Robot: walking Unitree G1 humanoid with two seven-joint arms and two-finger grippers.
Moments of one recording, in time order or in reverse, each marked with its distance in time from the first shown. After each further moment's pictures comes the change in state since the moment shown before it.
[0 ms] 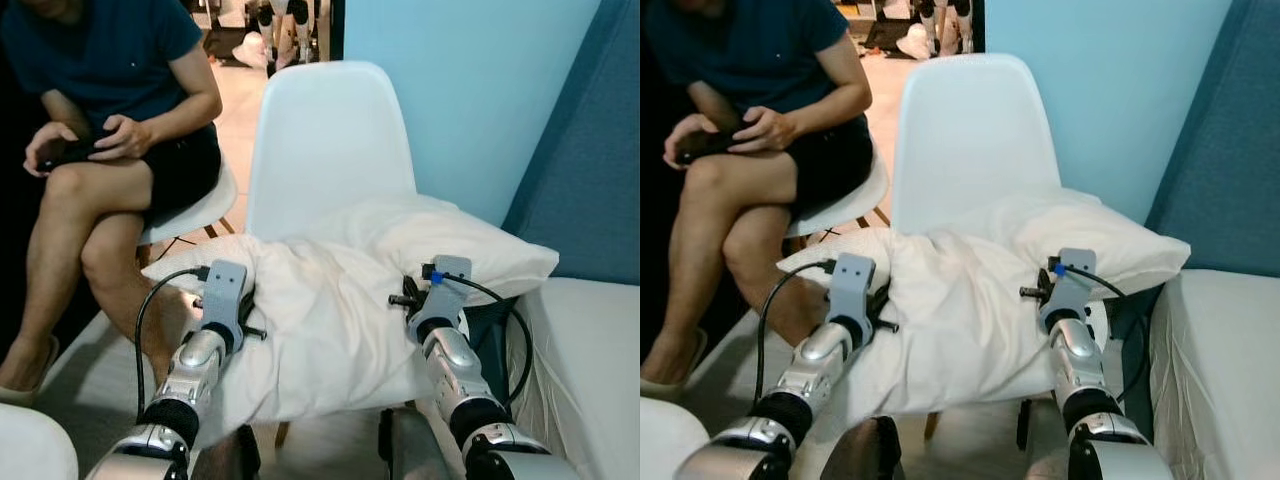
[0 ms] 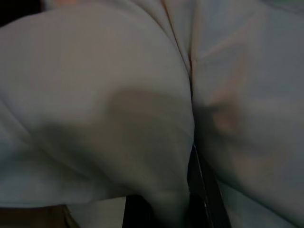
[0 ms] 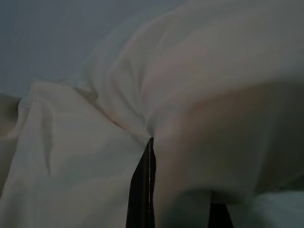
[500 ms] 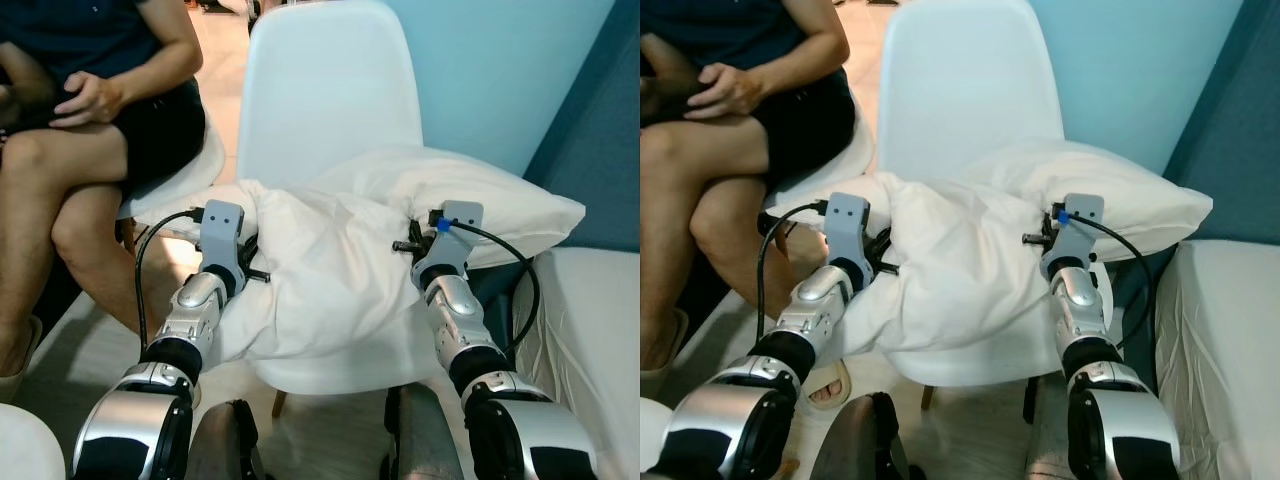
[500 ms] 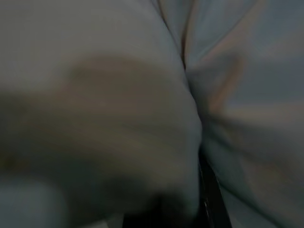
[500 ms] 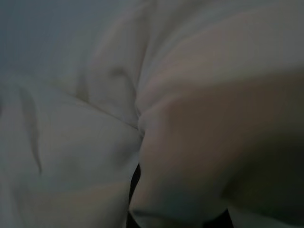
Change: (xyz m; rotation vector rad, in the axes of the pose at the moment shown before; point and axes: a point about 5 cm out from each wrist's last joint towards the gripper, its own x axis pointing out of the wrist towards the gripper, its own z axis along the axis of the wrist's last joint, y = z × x) left arm 0.023 0.006 0.038 -0.017 -0.009 -0.069; right arm 0.026 0.006 0.044 -0.042 -0.052 -0.012
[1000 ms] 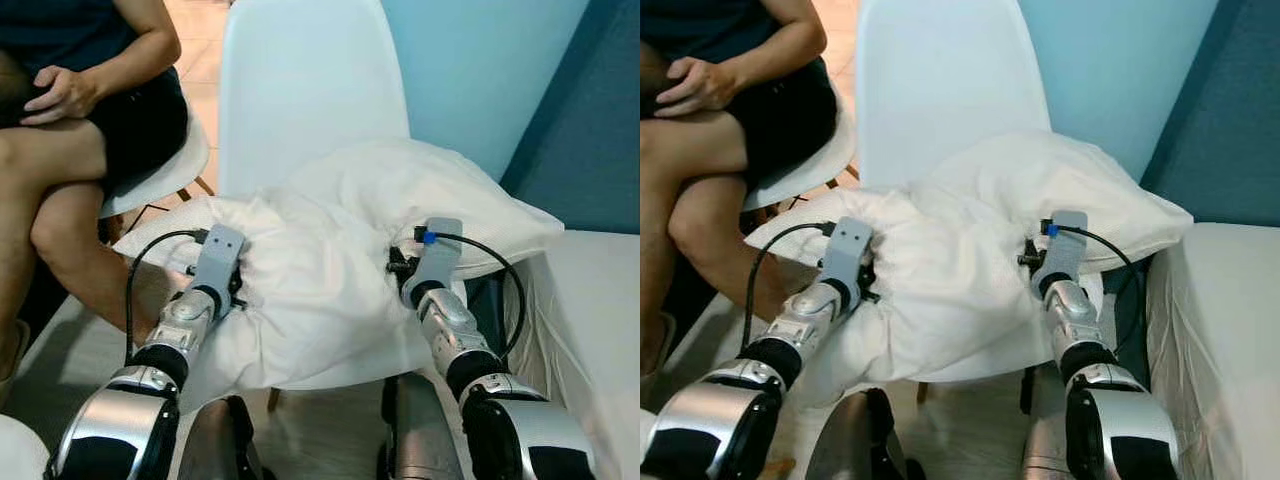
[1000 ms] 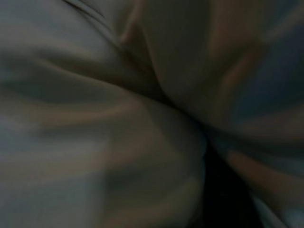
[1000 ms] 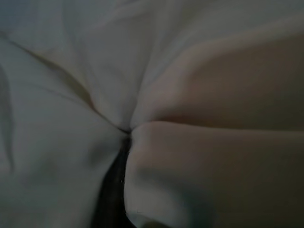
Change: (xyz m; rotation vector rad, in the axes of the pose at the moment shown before) left arm -0.013 0.028 -0.019 0.150 0.165 0.132; right arm -0.004 0.005 -0.017 0.082 0.106 0.080
